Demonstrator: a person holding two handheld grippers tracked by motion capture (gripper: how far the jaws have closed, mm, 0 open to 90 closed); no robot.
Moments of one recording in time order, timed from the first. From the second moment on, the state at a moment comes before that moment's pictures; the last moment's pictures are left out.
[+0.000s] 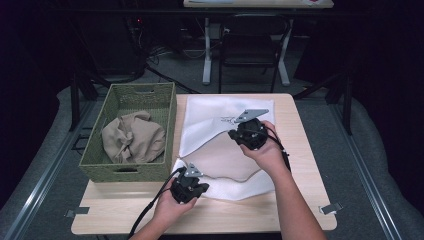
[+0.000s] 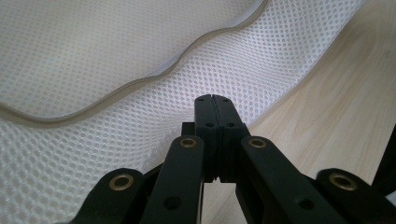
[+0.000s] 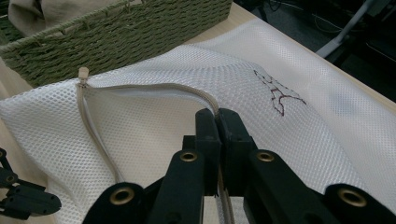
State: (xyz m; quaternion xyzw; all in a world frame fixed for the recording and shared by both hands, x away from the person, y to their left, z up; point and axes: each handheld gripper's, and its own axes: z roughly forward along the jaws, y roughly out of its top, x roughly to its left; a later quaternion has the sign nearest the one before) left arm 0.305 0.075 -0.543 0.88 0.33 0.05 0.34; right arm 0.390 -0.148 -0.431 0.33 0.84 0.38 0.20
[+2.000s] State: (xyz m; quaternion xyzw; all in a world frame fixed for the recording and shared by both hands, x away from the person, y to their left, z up) left arm 0.299 0.032 -0.570 0.88 0.34 0.03 0.32; right arm 0.376 -0.147 -0.429 0.30 0.83 0.42 0.20
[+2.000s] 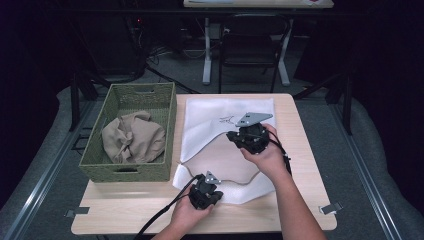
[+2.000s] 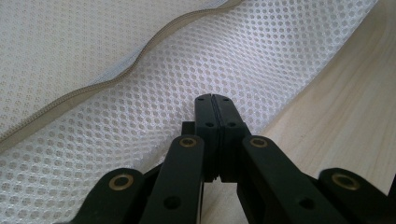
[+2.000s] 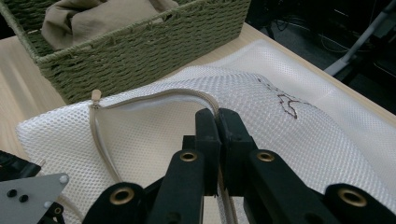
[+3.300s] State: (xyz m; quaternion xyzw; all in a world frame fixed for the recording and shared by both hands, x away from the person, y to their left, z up) left arm 0.288 0.073 -0.514 0.86 0.33 0.02 0.39; right arm 0.381 -0.155 -0.434 0.32 0.83 0.41 0.20
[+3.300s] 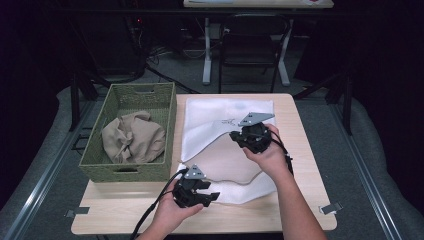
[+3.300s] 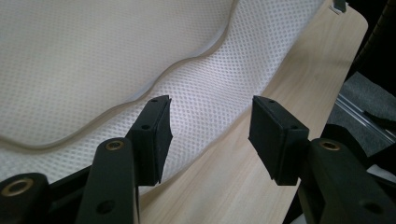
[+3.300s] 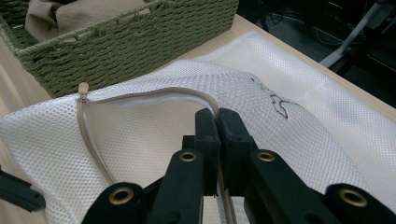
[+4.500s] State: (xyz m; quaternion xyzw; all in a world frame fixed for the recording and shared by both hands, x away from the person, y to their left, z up) left arm 0.311 0.140 -0.451 0.85 0.38 0.08 0.36; right arm 0.380 -0.155 -0.434 0.32 0.83 0.41 0.21
